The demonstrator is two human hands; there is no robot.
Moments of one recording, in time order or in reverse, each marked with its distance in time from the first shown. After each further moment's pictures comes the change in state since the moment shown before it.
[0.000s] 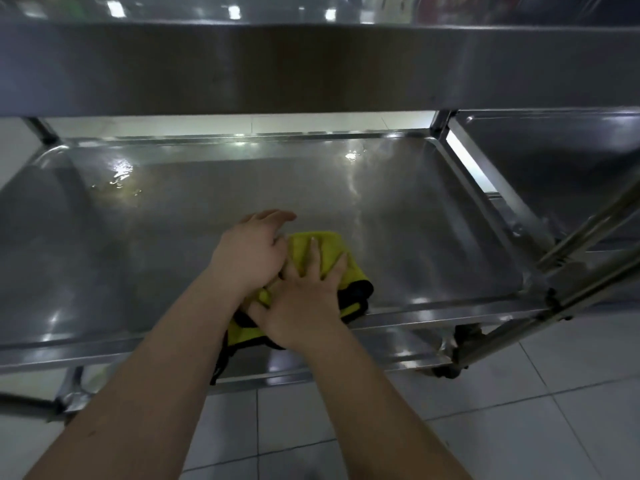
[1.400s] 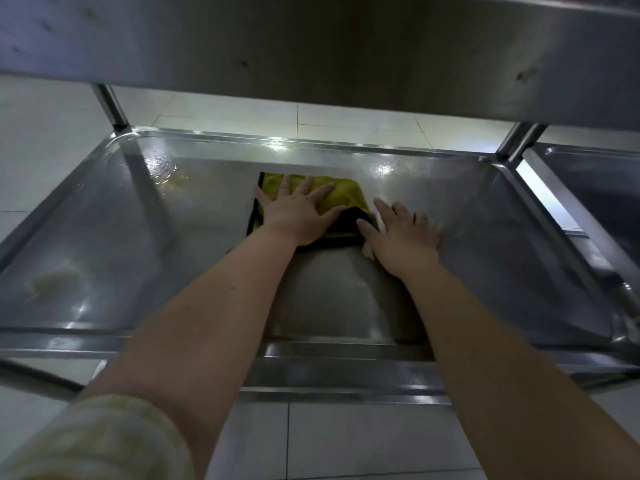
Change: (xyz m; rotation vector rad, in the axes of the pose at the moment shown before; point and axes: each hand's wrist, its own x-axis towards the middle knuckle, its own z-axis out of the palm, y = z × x) left_hand 0.089 -0.106 -0.003 0.330 -0.076 -0.158; right_hand 0.126 0.061 -0.018 0.093 0.147 0.278
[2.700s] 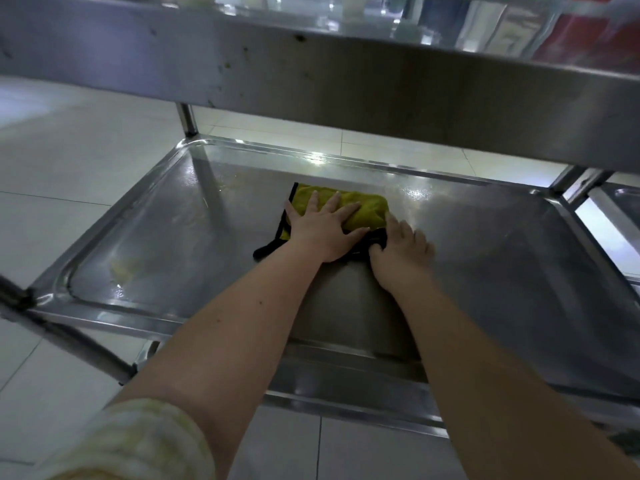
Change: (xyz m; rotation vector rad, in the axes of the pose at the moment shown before) left_hand -0.016 -0.068 -0.005 -0.029 0.034 -0.021; right_hand -0.002 -0.109 0.015 0.070 0.068 -0.074
